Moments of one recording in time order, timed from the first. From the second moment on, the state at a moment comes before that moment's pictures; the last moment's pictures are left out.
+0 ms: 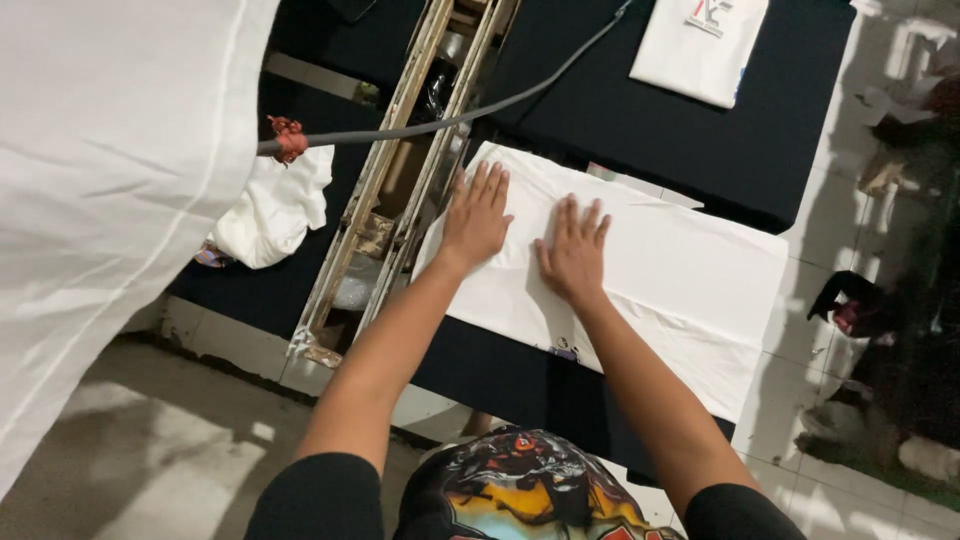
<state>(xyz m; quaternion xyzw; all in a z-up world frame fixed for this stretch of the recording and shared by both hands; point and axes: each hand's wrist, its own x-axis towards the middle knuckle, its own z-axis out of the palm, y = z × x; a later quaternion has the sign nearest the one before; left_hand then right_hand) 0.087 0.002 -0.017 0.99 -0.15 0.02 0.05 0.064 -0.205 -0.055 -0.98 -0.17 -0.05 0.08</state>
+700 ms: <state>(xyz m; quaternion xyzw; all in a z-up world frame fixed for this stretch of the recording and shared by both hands) -0.077 0.027 -0.029 0.98 -0.11 0.07 0.15 -0.009 -0.183 -0.064 -0.93 -0.32 -0.07 0.14</state>
